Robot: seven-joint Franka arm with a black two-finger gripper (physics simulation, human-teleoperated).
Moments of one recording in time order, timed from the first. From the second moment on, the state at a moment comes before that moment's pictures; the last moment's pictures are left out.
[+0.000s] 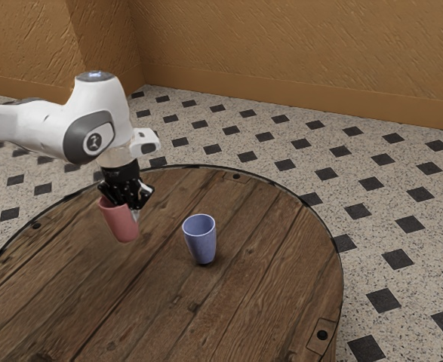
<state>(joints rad) 0.41 -0.01 -0.44 -2.13 0.05 2.14 -0.18</state>
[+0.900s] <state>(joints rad) 0.11 0.21 -0.39 -1.79 0.25 2.00 -0.27</state>
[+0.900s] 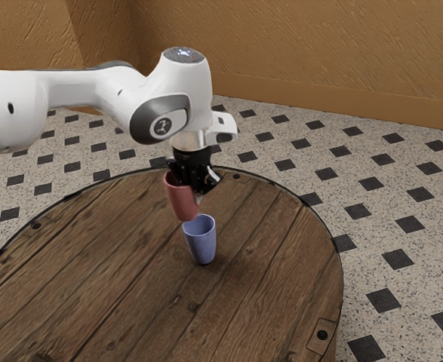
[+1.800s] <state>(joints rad) 0.07 0.37 -0.35 -1.69 0.27 2.00 -0.30</state>
